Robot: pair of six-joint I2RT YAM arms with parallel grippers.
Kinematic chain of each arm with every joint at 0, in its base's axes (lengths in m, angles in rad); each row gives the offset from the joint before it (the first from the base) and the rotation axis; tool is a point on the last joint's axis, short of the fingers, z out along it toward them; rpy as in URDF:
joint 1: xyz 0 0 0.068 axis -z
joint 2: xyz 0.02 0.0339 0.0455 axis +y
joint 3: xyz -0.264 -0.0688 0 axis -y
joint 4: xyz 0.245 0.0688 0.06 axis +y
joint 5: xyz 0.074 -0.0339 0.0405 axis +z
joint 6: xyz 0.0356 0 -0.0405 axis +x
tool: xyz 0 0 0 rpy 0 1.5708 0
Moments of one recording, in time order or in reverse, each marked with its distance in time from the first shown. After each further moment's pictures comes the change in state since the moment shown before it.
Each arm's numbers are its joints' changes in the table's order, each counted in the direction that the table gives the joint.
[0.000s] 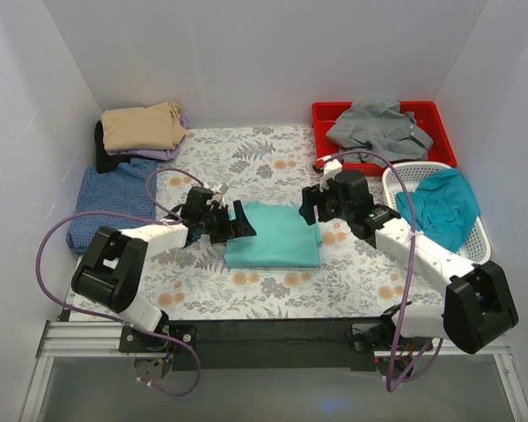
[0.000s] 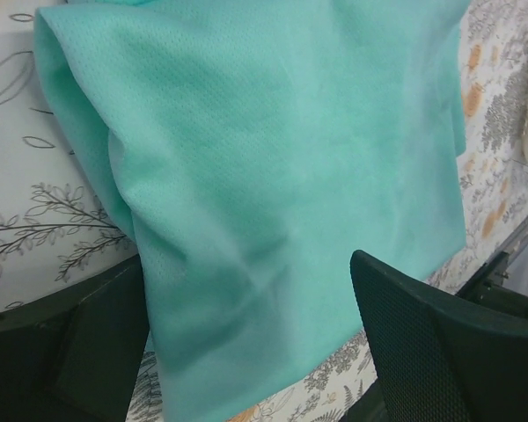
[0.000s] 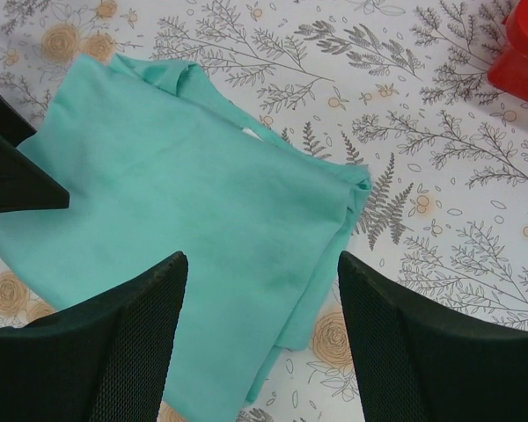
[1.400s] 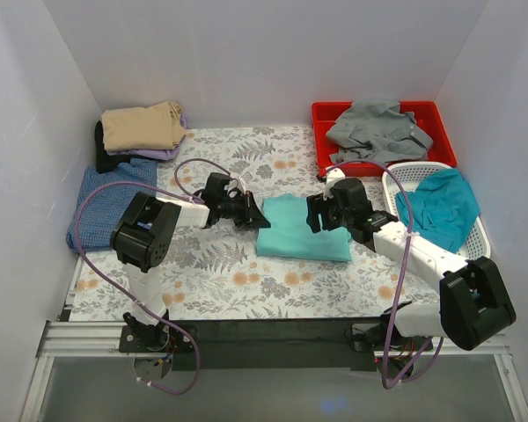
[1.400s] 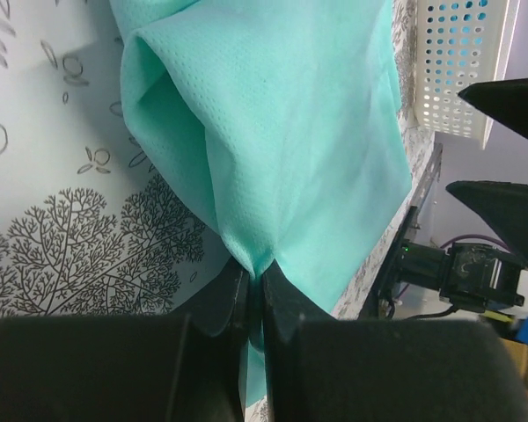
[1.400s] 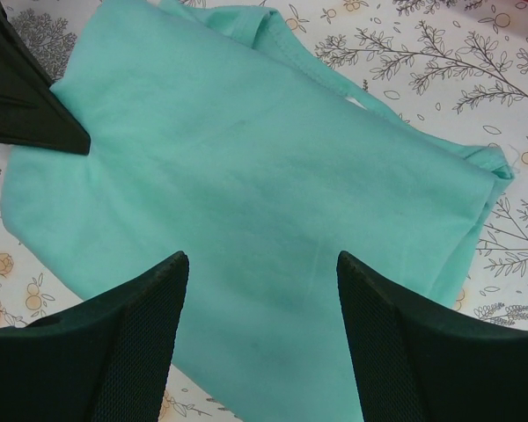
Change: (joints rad) left arm 0.016 0.390 0.237 -0.250 -0.362 -0.079; right arm 0.019 0.021 -0.082 0.012 -0.068 0.019
